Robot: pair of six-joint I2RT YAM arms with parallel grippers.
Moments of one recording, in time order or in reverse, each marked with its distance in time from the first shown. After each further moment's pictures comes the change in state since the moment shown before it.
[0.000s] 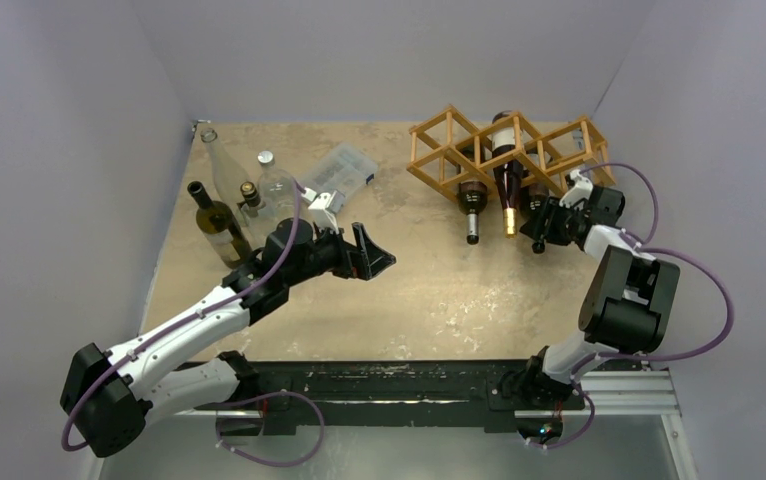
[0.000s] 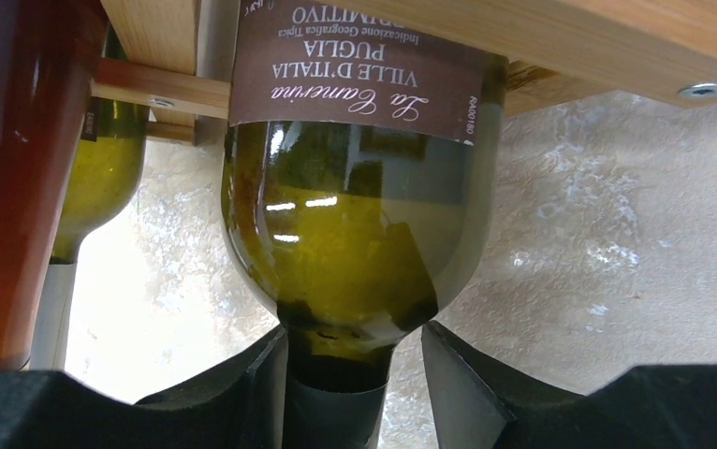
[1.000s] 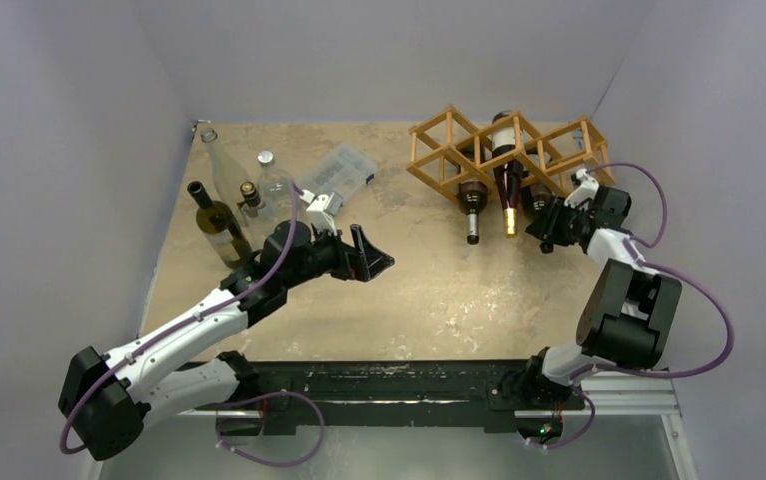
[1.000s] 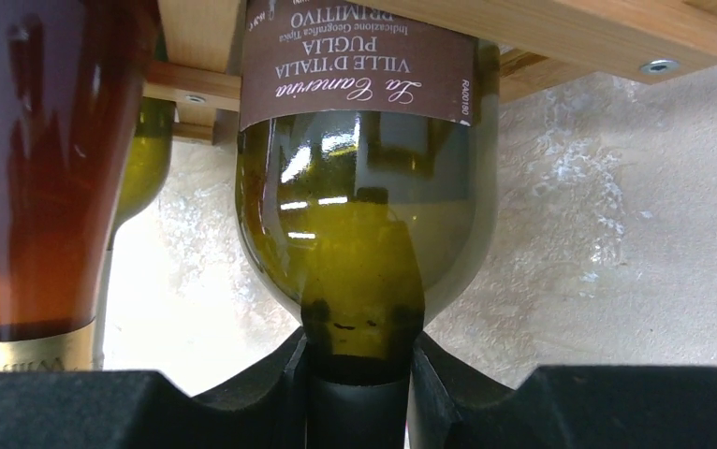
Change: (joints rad) left arm 0.000 -0.018 -0.016 0.000 -0.004 -0.001; right arm -0.004 -0.065 -0.005 -0.053 -0.011 0.020
